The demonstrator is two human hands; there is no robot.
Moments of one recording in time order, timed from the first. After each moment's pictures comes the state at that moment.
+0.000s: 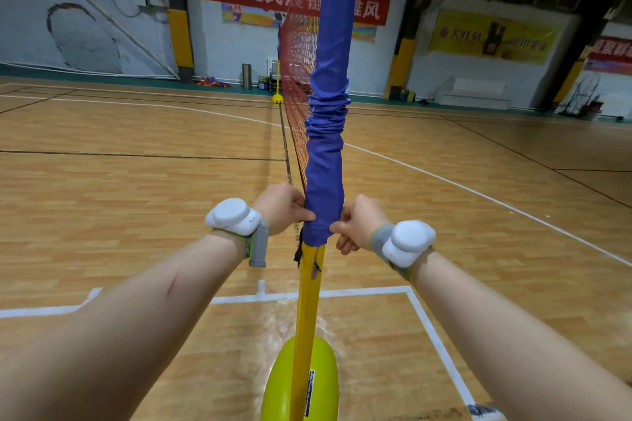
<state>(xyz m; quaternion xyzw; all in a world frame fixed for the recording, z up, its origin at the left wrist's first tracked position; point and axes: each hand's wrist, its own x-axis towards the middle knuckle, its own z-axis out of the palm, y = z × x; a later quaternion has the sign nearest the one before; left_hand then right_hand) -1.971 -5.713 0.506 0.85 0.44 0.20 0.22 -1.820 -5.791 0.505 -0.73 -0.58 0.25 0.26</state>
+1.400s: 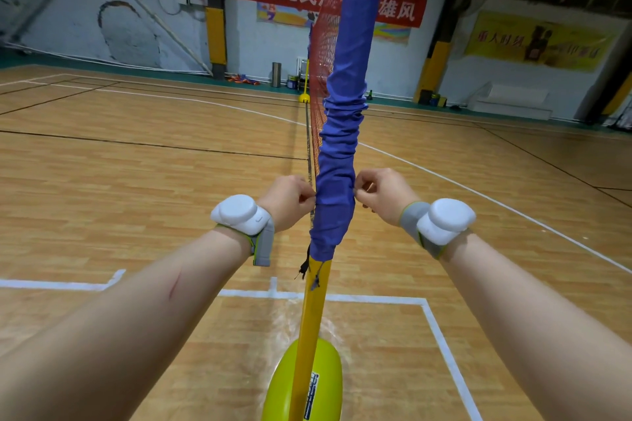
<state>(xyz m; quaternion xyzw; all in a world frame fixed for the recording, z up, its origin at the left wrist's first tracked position) -1.972 -5.715 0.512 0.86 0.41 0.28 0.13 -1.797 -5.779 0.553 -0.66 -0.69 0.09 0.29</state>
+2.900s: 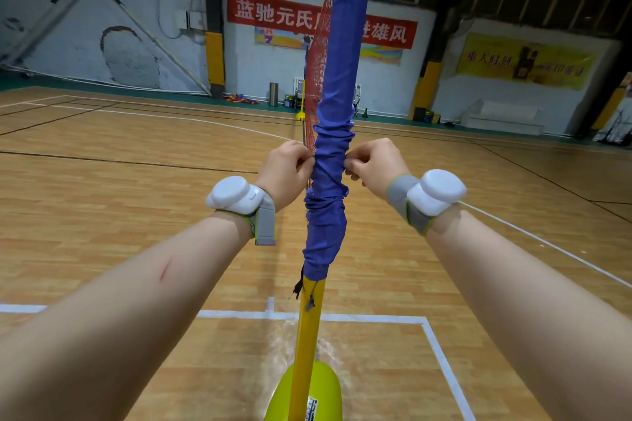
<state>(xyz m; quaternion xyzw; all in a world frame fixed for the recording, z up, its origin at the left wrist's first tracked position) -1.963 -5.710 0.575 0.79 0.38 0.47 0.10 -1.813 -5.765 0.612 -0.67 -0.63 0.07 0.38</state>
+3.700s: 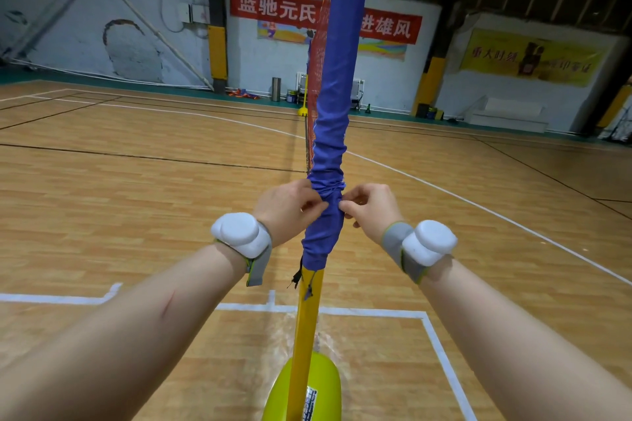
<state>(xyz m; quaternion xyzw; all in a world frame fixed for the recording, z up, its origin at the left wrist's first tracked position) -1.970 -5.737 0.521 0.86 0.37 0.34 0.02 -1.817 -5.787 0.544 -0.68 -0.58 0.16 0.42</state>
